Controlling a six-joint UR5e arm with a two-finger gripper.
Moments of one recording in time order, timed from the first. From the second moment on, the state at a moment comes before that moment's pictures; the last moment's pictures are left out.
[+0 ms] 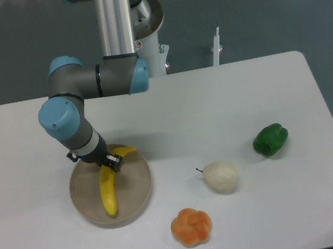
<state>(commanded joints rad) 1.81 -2.00 -1.82 -0.88 1.73 0.51</state>
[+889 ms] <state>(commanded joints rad) 2.04 -1.93 -1.74 -0.86 1.78 0.65</state>
